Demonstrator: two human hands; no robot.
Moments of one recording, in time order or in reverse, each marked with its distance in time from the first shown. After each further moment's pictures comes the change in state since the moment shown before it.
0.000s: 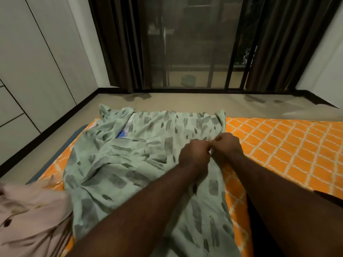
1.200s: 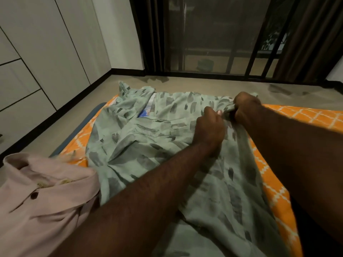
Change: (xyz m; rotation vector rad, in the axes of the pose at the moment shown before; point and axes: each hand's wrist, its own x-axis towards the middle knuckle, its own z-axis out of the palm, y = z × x) left_hand 0.003 -0.035 -0.039 -0.547 0.232 -0.152; right_hand 0.083 -0.092 0.032 0.921 -0.012 0.528
